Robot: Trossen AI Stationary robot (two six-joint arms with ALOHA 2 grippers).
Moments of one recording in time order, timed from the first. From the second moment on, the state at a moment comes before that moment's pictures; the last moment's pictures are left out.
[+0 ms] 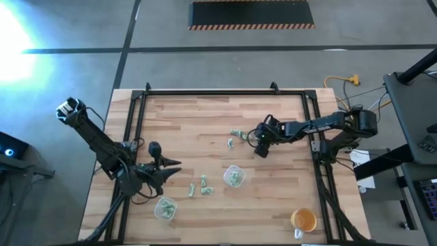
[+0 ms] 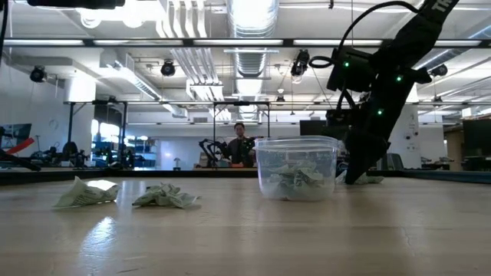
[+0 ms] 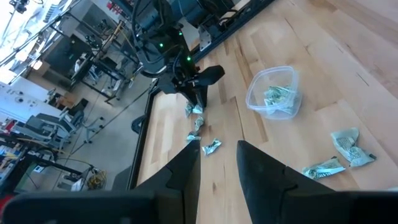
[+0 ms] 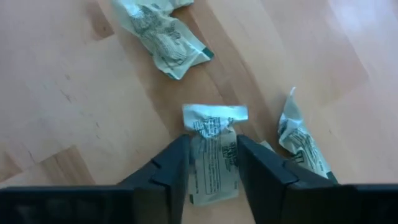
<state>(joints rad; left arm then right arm) -0.78 0.98 0.72 -0.31 -0.97 0.19 -0.21 1.52 0.61 -0.25 0.25 0.24</state>
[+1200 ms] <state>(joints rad) -0.78 0.98 0.71 -0.31 -0.97 0.20 0.07 1.34 0.71 -0.16 0.22 0.09</state>
